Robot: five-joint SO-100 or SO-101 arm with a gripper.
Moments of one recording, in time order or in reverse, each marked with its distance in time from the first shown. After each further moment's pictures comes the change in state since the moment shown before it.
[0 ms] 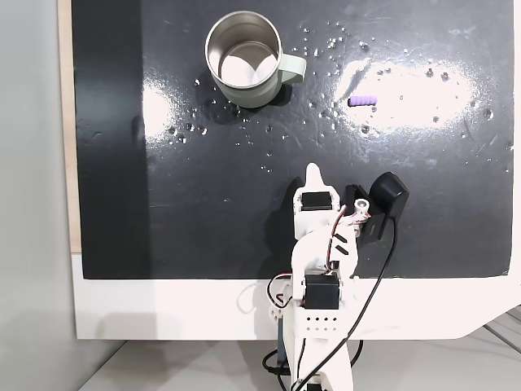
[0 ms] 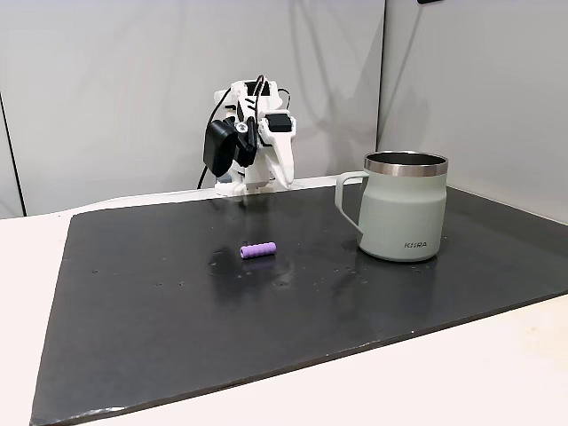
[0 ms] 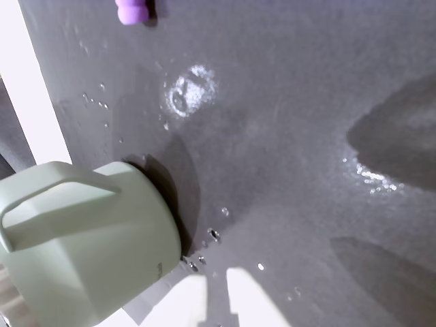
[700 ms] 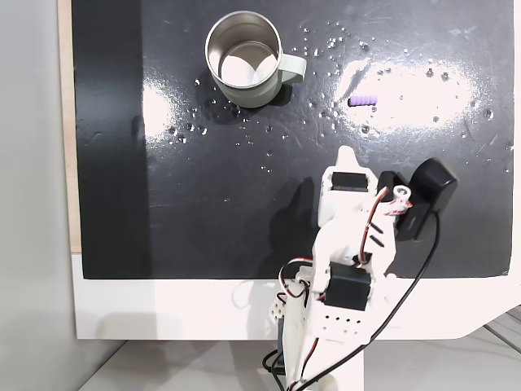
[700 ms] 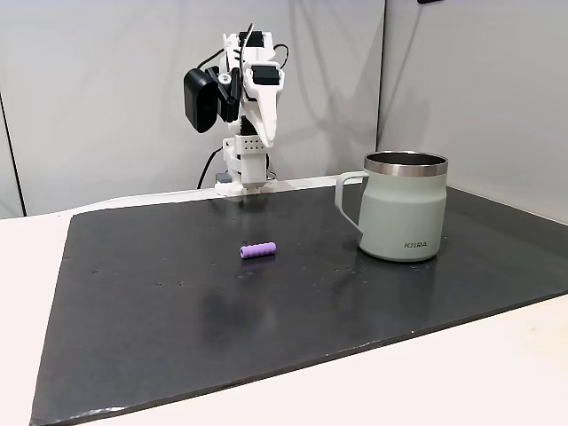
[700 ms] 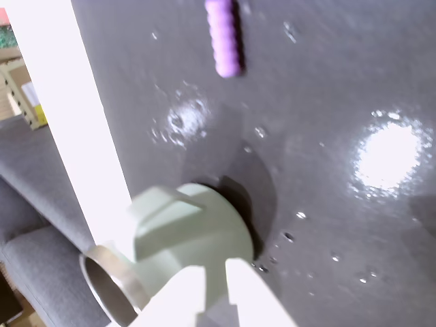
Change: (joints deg) arm 8.0 -29.4 -37.4 11.1 -2.8
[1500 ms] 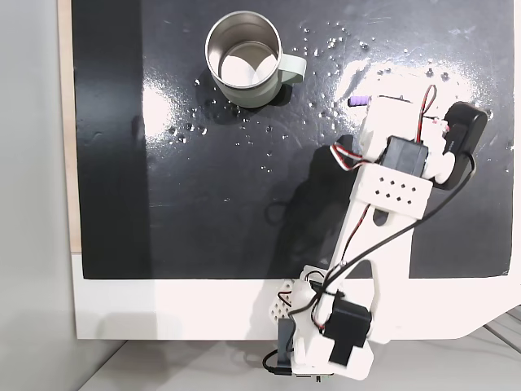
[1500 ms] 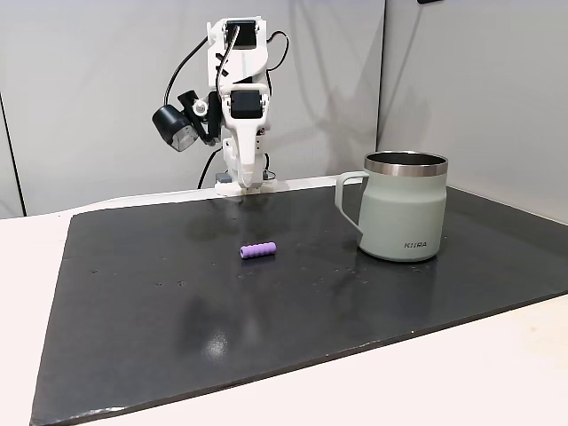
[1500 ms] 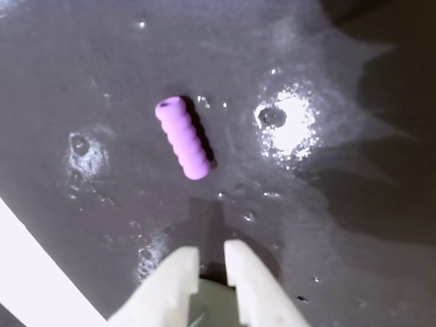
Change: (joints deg) arm 6.9 -54.1 -39.3 8.9 2.4
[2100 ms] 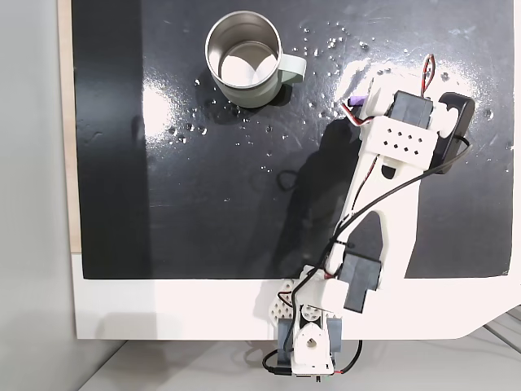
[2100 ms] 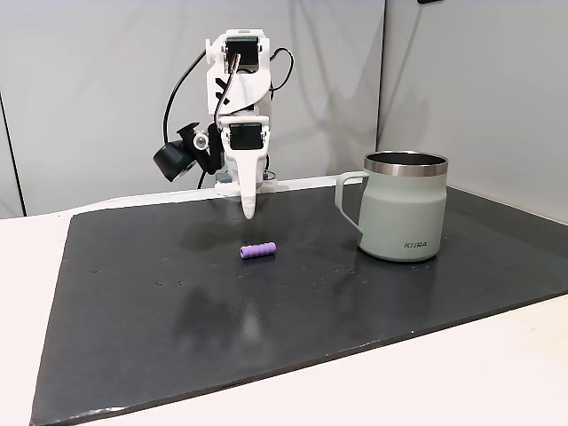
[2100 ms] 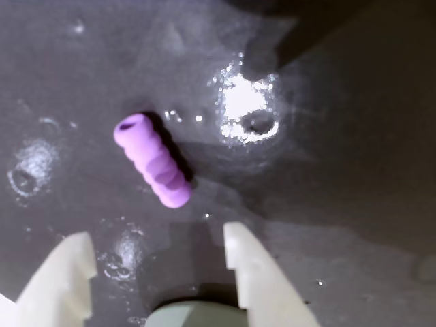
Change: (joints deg) arm -0.1 -20.3 -18.6 9.2 3.7
